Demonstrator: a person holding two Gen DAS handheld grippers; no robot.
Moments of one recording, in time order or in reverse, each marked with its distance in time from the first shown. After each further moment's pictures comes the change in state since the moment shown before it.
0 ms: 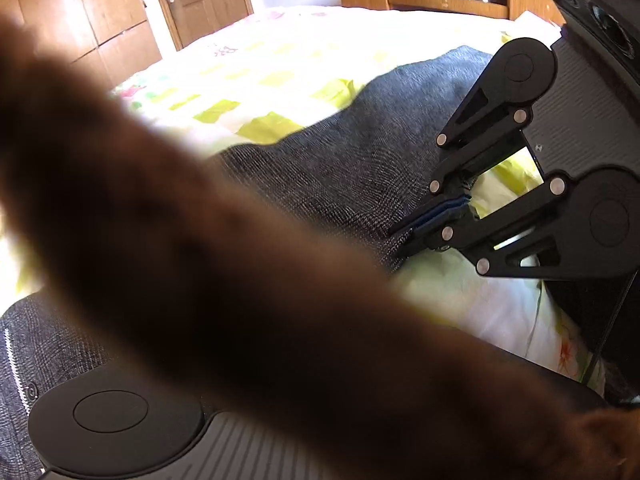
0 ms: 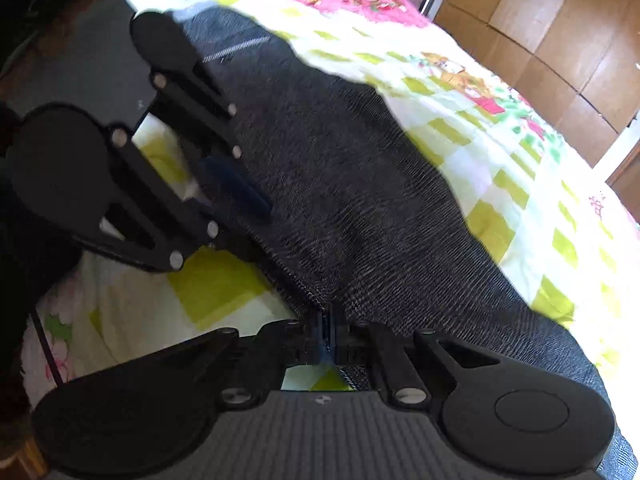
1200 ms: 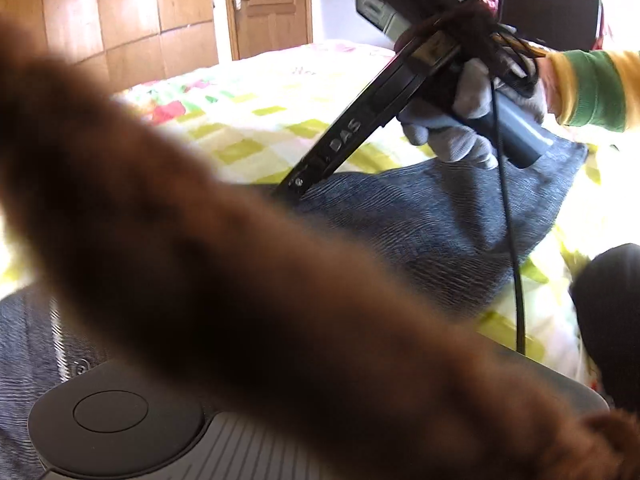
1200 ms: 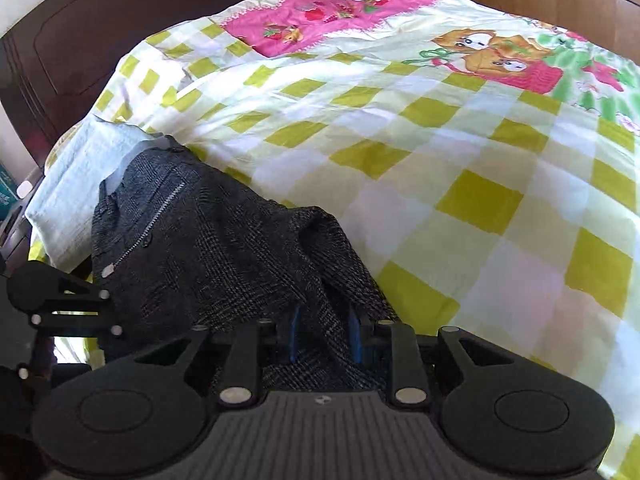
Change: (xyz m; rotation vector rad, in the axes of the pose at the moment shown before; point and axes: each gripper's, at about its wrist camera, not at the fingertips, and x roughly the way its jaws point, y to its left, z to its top) left arm -0.009 0.082 -0.024 -0.218 -0.116 0.013; right arm 0.120 -0.123 0.122 0.287 -0.043 0.435
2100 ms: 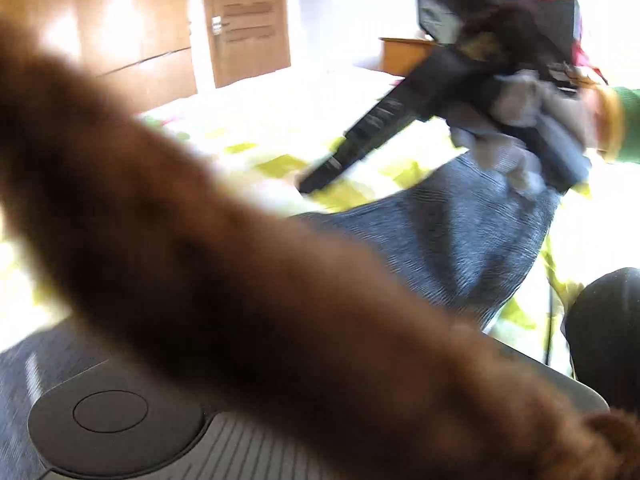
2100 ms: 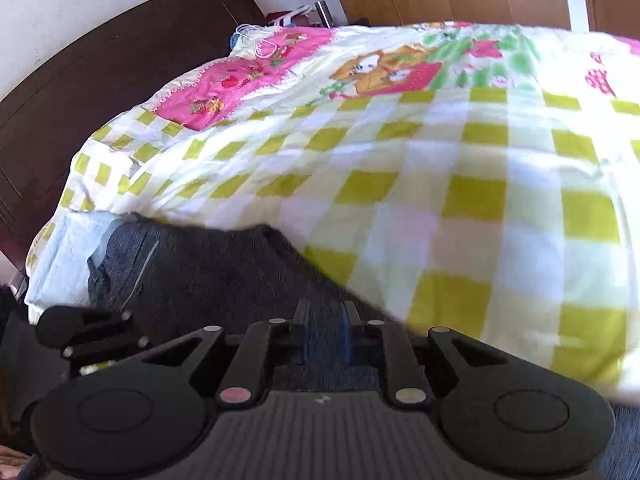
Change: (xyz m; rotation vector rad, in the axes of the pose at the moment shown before) left arm 0.016 -0.038 0.032 0.110 -0.064 -0.028; right arm -0.093 -0.014 -0.074 0.310 -0.141 -0.119
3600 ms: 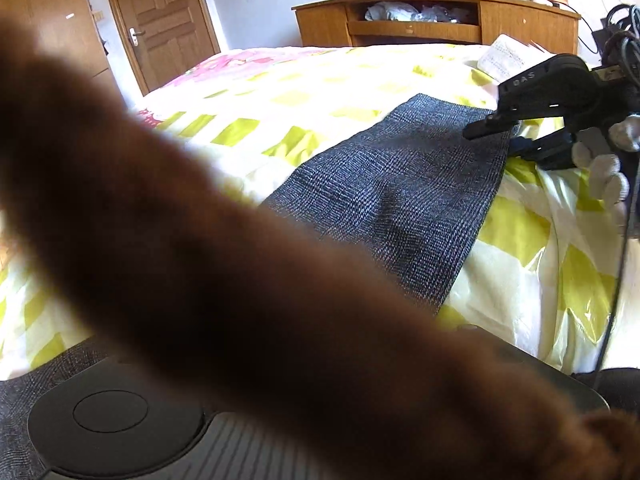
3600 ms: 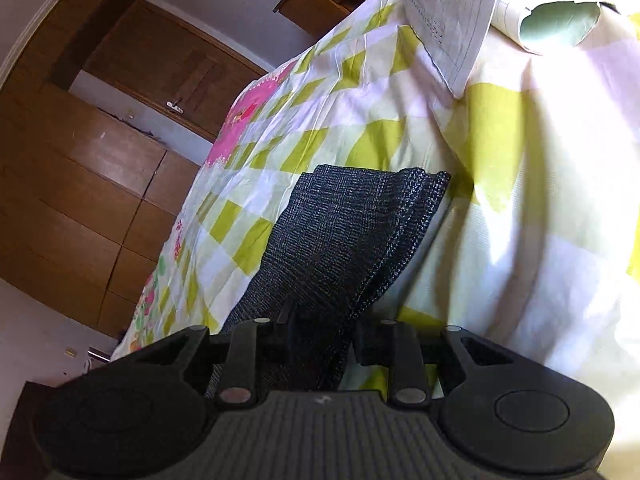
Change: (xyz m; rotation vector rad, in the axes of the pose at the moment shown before) left arm 0.099 -0.163 0.072 0.176 0.086 -0.038; right arm -0.221 -0.185 -0.229 1.119 -0.715 -0.395
